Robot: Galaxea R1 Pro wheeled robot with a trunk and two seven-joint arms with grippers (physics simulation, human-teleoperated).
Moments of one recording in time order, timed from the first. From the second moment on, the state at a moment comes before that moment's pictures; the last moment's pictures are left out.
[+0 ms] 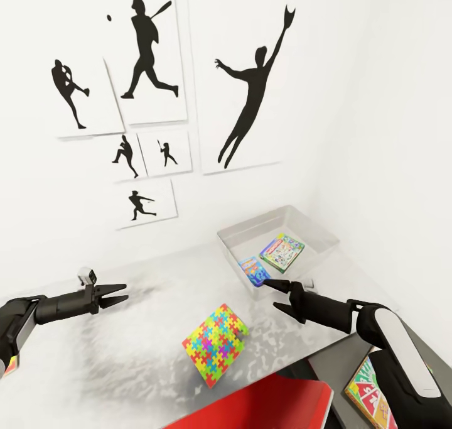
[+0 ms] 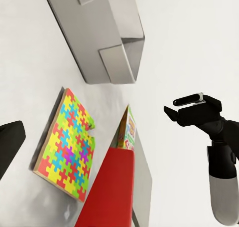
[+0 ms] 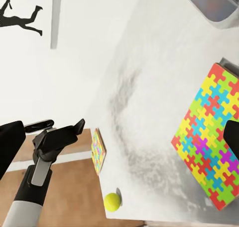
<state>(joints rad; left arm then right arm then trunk) -0.72 0.46 0.15 -0.62 0.14 0.86 -1.57 -0.36 -0.15 -0.01 -1.58 -1.67 1.04 -0.39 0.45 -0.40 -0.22</state>
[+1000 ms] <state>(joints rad) -0.72 0.46 0.15 -0.62 0.14 0.86 -1.57 -0.36 -0.15 -0.01 -1.58 -1.67 1.04 -0.39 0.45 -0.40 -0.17</state>
